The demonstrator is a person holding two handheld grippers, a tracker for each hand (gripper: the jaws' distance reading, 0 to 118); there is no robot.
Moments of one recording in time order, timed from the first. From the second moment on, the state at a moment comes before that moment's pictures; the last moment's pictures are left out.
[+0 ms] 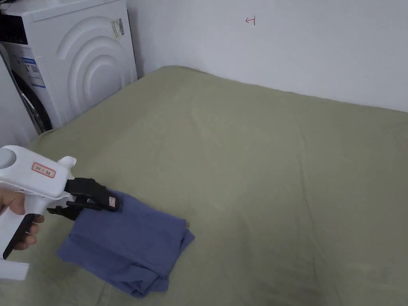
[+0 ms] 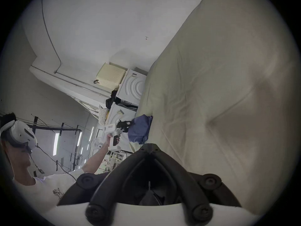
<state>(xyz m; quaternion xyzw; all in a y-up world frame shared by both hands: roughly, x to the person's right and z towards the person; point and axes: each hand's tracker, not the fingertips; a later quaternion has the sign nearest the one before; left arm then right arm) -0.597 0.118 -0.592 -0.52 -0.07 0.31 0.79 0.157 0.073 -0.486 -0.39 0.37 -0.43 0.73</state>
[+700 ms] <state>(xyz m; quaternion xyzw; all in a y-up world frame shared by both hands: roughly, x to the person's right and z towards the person) -0.222 0.238 -0.470 -0.27 -0.15 0.19 0.93 0.230 0.231 -0.425 -0.21 0.23 -0.17 0.94</state>
